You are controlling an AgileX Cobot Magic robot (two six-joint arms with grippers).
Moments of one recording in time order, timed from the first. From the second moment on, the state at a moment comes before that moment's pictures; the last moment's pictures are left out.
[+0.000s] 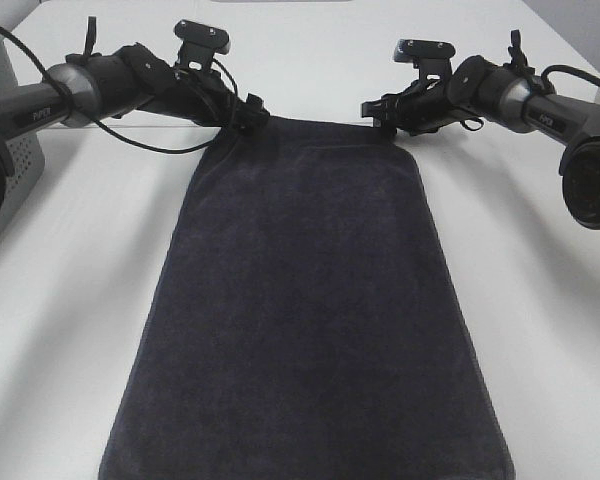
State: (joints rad) left arm -0.26 2.75 -2.37 -0.63 0.31 0.72; right arm 0.14 2.84 -2.44 0.41 0.33 -0.33
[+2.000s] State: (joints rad) left arm -0.26 2.75 -2.37 -0.63 0.28 0.72; right arm 0.14 2.85 -2.44 0.69 0.00 -0.35
